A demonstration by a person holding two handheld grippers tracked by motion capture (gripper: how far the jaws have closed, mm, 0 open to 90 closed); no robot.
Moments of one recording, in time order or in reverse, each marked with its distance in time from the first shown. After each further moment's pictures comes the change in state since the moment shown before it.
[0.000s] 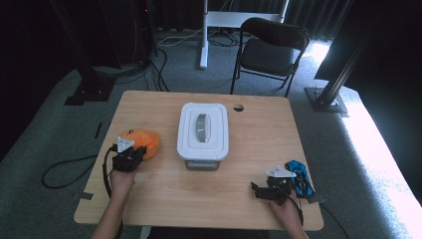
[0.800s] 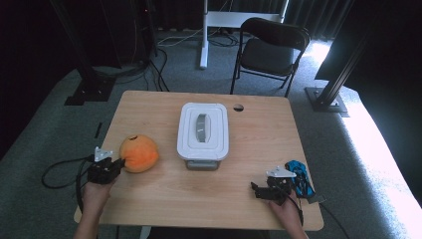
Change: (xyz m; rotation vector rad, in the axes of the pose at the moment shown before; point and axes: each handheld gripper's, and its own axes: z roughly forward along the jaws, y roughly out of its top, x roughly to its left) left arm 0.052 -0.024 -0.044 0.146 0.099 -0.015; right arm 0.000 0.000 0.000 0.000 0.000 -0.002
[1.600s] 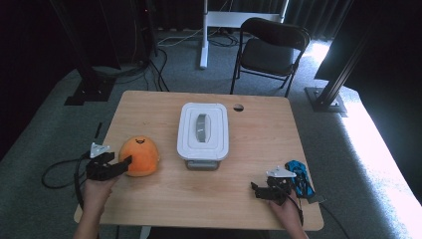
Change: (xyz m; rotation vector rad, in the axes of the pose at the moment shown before) left arm -0.025 0.024 -0.018 -0.070 0.002 -0.064; right arm 0.000 0.000 0.000 0.000 0.000 0.000
